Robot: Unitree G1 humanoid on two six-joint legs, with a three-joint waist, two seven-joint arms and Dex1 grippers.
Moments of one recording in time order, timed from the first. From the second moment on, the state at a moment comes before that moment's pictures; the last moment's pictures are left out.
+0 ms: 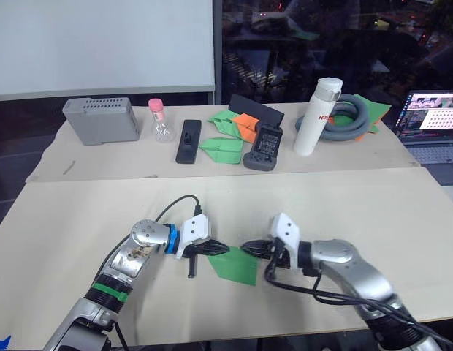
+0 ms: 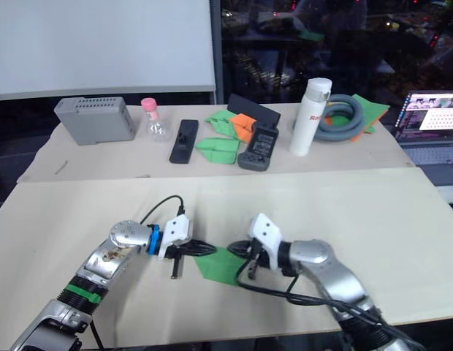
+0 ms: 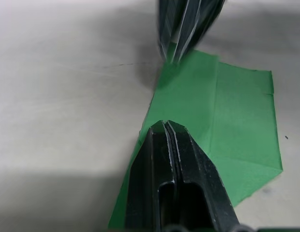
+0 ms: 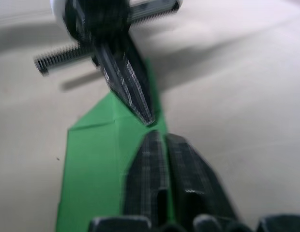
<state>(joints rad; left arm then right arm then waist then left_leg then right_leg) -0.42 0.52 -0.32 0.17 -0.16 0.08 -1.22 -0.23 -0.52 0.34 -0.26 0.23 0.42 0.82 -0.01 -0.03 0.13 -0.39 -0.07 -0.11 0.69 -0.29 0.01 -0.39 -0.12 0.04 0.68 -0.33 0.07</state>
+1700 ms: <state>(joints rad) -0.40 0.52 -0.31 0.14 -0.16 0.09 -1.23 -0.18 -0.61 0.23 -0.30 0.27 0.29 0.94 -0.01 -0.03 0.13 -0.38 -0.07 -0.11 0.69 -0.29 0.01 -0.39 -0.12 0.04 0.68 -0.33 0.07</state>
